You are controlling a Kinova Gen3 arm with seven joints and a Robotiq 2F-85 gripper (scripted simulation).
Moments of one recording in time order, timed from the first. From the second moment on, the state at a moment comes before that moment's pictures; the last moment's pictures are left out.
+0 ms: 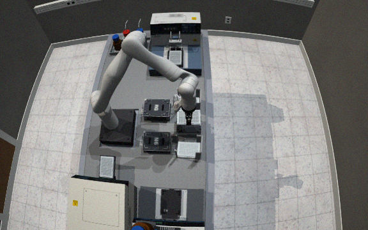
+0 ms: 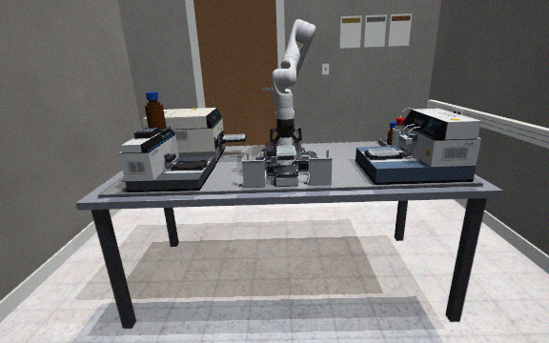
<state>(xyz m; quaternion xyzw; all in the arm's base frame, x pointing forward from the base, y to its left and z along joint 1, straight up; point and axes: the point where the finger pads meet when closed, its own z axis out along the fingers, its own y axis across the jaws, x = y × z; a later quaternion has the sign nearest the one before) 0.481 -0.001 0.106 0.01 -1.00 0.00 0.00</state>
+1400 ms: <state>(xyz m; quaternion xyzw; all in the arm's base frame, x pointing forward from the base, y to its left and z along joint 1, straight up) 0.481 -0.002 0.058 0.01 -1.00 0.00 0.00</state>
